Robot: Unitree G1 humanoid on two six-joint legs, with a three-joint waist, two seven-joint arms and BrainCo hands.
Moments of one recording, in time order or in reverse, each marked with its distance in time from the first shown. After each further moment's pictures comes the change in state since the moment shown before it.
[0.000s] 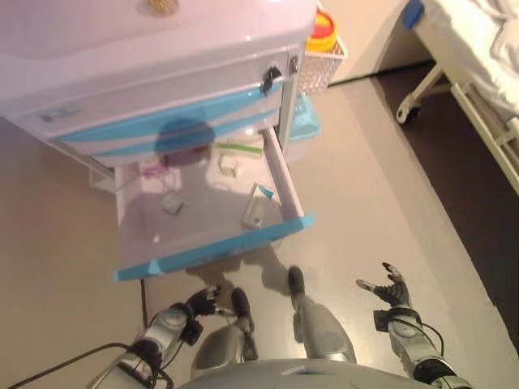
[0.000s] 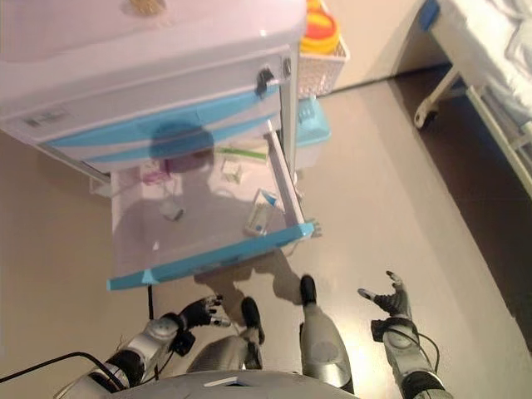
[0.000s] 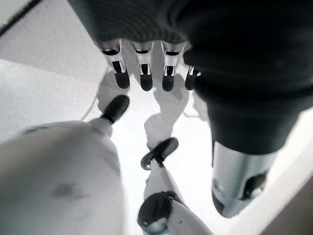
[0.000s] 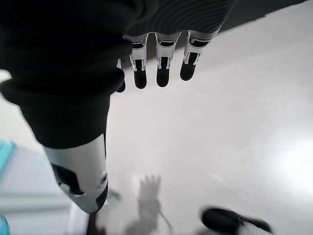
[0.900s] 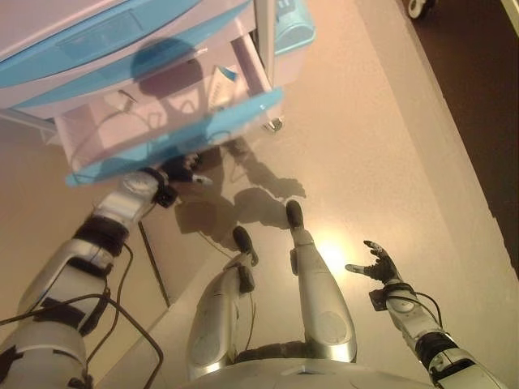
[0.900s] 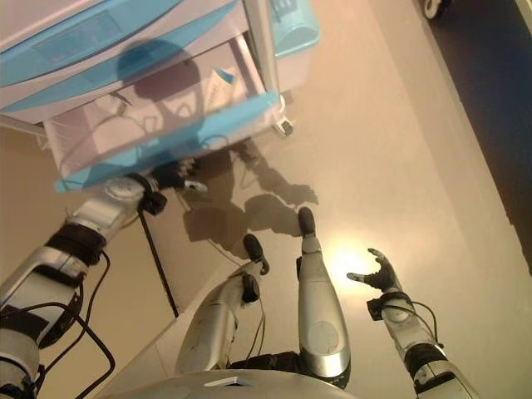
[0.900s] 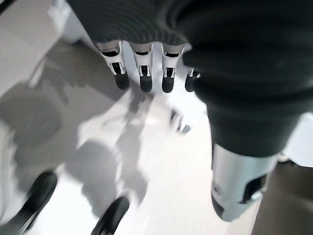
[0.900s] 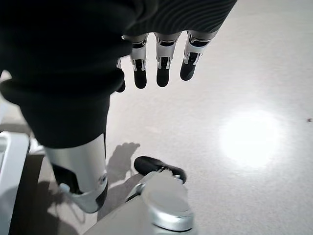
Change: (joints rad) left arm -0.669 0.393 -0.017 -0.202 -0.251 0.290 -0.029; right arm -0.108 -0.092 0.109 -0.002 -0.011 0.009 0.093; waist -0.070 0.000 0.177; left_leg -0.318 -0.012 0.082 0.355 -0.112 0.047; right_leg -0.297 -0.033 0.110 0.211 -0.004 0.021
